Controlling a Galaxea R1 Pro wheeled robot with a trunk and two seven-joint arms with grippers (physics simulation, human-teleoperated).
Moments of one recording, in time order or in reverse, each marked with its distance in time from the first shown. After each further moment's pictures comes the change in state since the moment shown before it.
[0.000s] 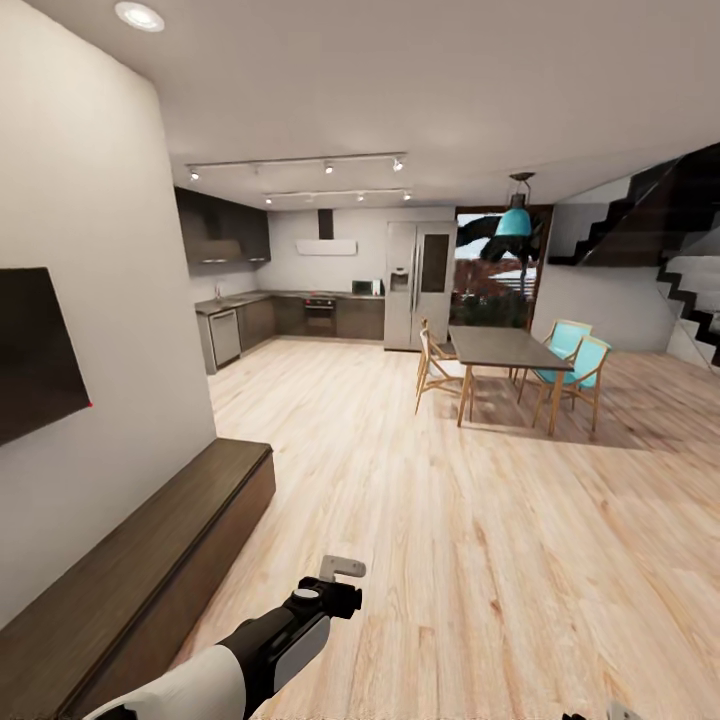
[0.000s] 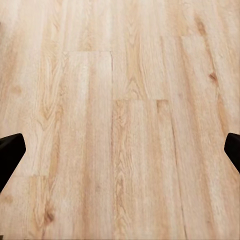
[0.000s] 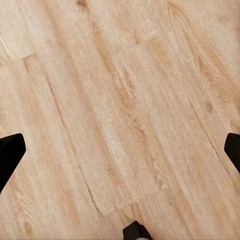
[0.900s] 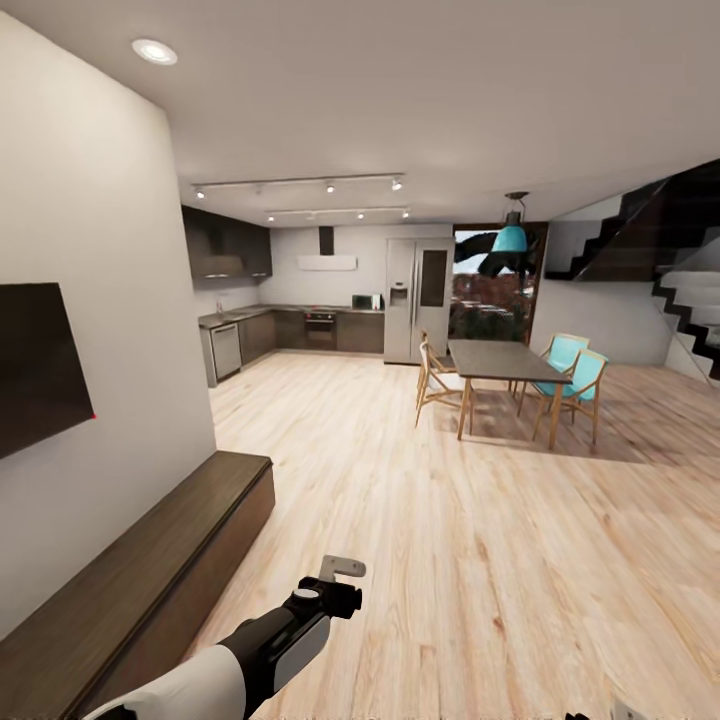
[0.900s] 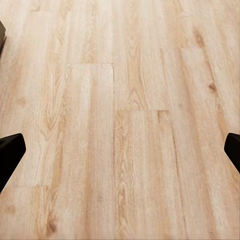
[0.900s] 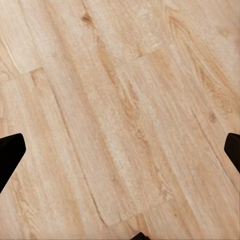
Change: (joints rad) left arm 0.000 0.000 0.000 0.000 0.000 0.000 0.000; right arm 0.000 -0.007 -0.004 -0.001 0.000 0.000 0.000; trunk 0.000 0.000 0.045
